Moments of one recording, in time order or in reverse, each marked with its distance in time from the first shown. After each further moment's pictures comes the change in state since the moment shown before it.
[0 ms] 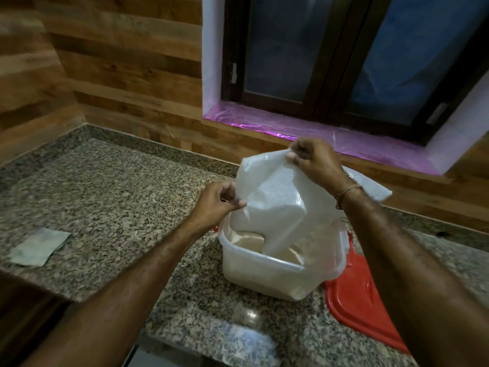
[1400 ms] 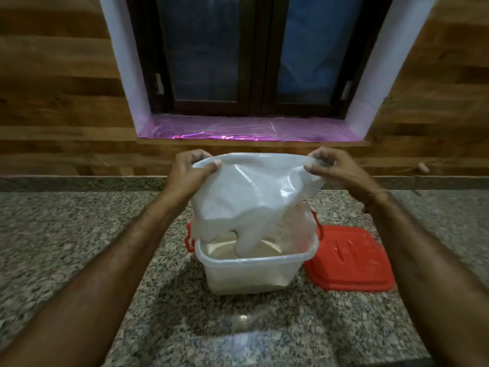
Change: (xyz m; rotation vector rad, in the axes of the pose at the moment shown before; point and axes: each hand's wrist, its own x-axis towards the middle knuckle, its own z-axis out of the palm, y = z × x) left_hand 0.076 0.062 -0.005 -0.024 -0.043 0.184; right_hand -0.087 0.079 -0.073 0.315 0.105 0.282
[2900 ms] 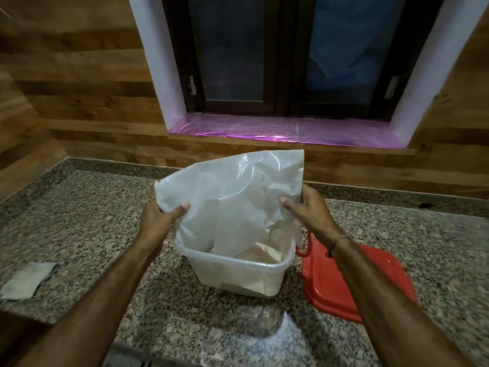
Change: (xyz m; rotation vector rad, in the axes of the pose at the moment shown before) left_hand -0.102 -0.032 0.031 -0.065 0.424 -0.334; right_hand -0.009 0.084 0.057 0.320 -0.129 -0.031
